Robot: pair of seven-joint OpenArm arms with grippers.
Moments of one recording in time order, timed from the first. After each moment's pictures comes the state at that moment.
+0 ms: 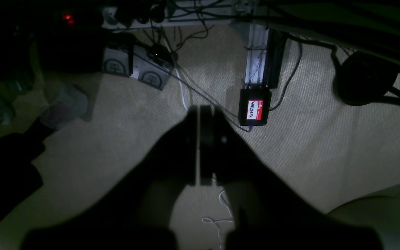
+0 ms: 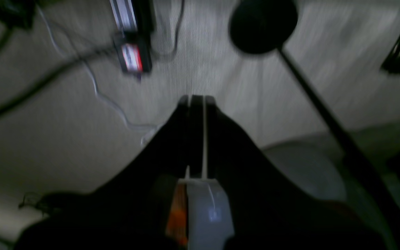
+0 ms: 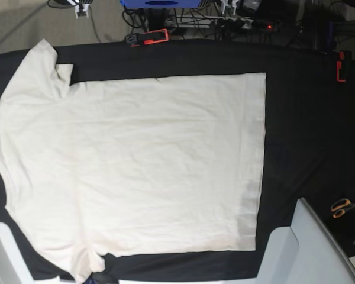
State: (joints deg) left arm 12.7 -2.8 0.6 7.8 0.3 -1.4 -13.4; right arm -9.2 3.7 1.3 6.6 -2.5 0.7 -3.6
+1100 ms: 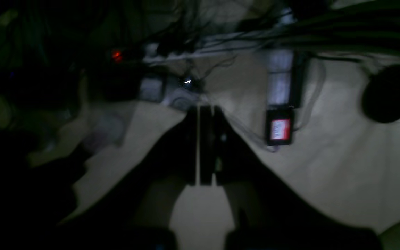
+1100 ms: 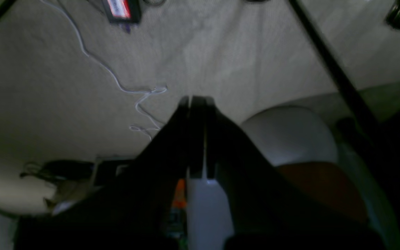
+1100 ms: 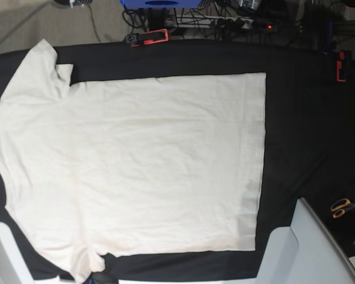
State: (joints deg) left arm 29.3 -7.7 0.9 35.6 0.4 -1.8 -12.8; right arm -28.5 3.4 5.5 48.7 -1.7 1.0 -33.0
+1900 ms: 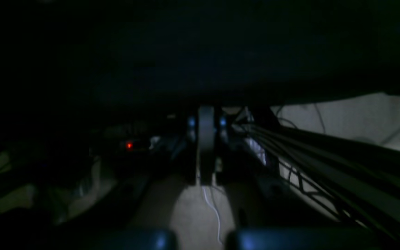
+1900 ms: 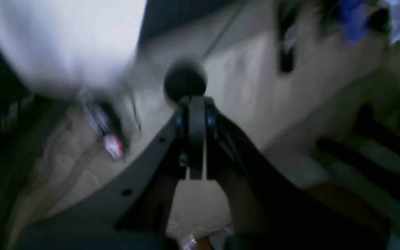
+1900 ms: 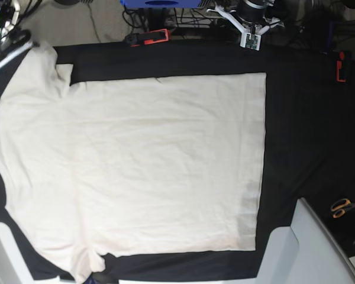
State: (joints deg) left arm 41.9 -7.0 0.6 90.5 0.2 -1.4 9.3; right arm -29.6 4.3 25.7 110.2 -2.6 0.4 -67.0
